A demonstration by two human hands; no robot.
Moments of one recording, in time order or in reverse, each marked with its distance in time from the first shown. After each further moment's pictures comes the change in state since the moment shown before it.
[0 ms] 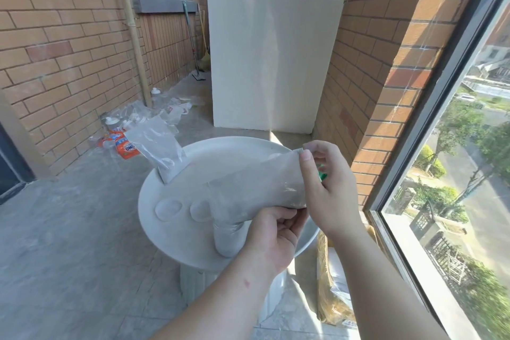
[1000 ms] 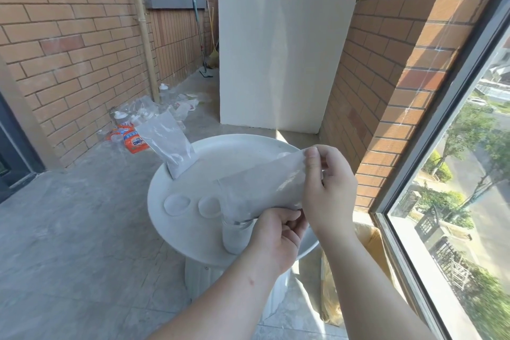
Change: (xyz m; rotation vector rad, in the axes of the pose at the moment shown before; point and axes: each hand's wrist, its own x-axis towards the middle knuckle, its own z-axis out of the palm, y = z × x) left_hand 0.000 0.006 -0.006 -0.073 0.090 -0.006; right_hand -0.005 -0.003 0.029 -0.047 0.169 0.047
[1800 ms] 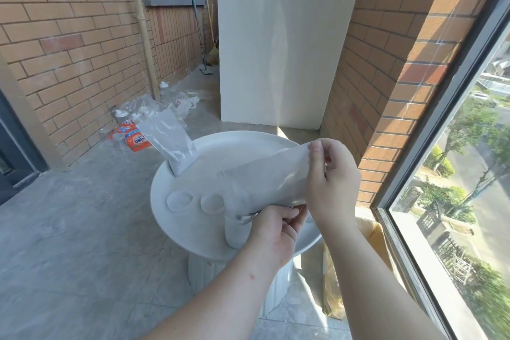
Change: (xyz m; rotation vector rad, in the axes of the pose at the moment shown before) left_hand 0.003 0.001 -0.005 0.059 0.020 0.056; right_hand 0.004 -0.001 0.000 -0.020 0.018 0.015
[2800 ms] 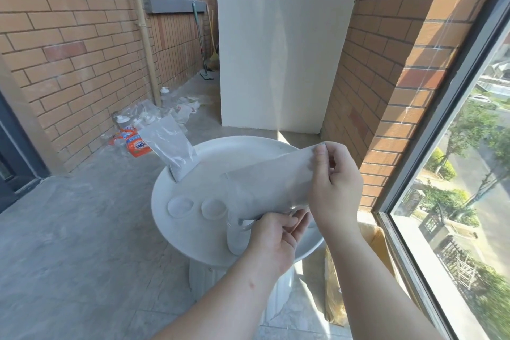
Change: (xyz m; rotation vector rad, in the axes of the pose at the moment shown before) left_hand 0.003 0.000 -0.005 0.047 0.009 -0.013; right_hand 0.003 -0.004 -0.004 0.060 -0.014 0.069
